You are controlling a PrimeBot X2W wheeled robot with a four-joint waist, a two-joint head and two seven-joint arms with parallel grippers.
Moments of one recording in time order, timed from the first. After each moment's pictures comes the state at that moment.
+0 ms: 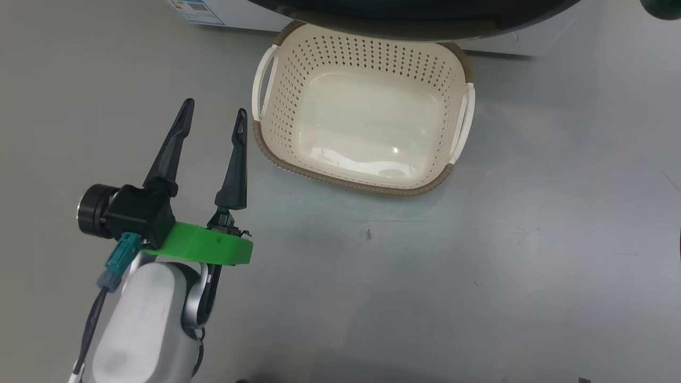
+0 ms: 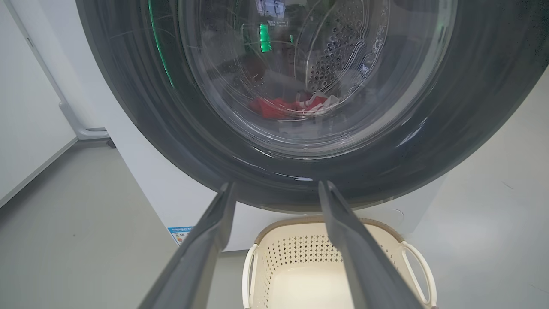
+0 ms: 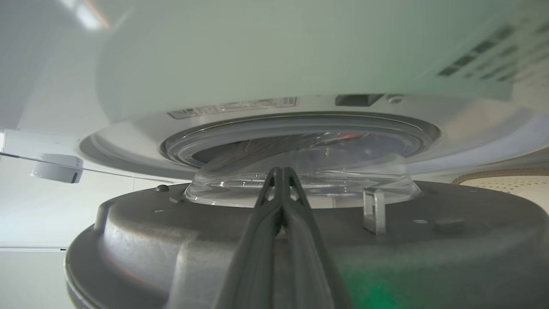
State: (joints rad) left arm -0.38 0.03 -0.26 0.10 -0.30 -0.01 -0.25; right arm -1.13 -0.23 0.00 0.48 1.61 -0.03 0.76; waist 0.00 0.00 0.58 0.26
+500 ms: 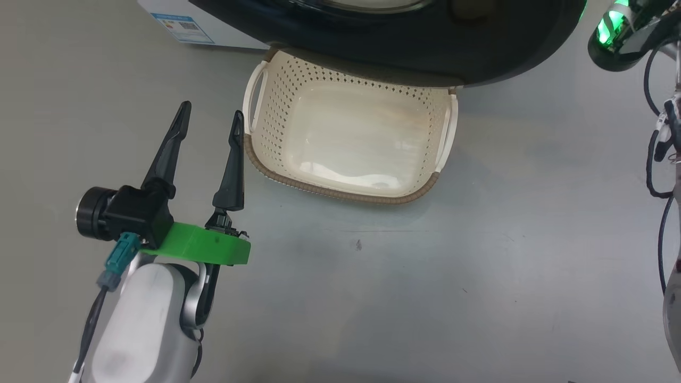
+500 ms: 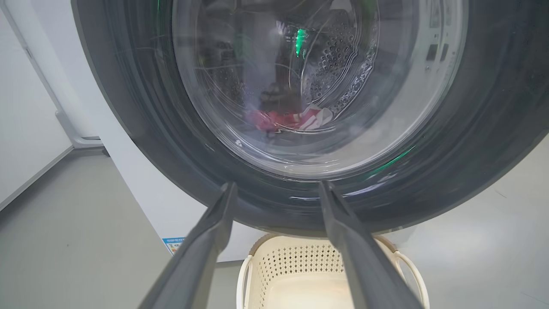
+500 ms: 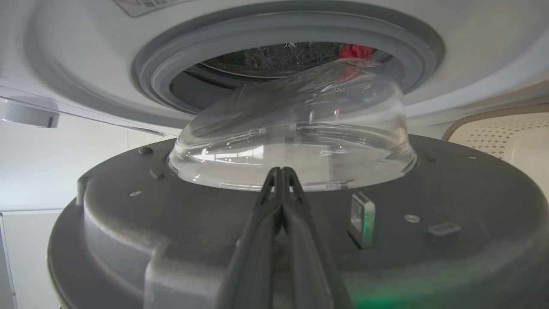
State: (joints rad) left arm -0.38 0.03 -0.25 0.11 -0.30 -0.01 -0.25; right arm -1.04 -0.22 0.05 0.49 1.65 0.01 0.90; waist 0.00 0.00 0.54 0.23
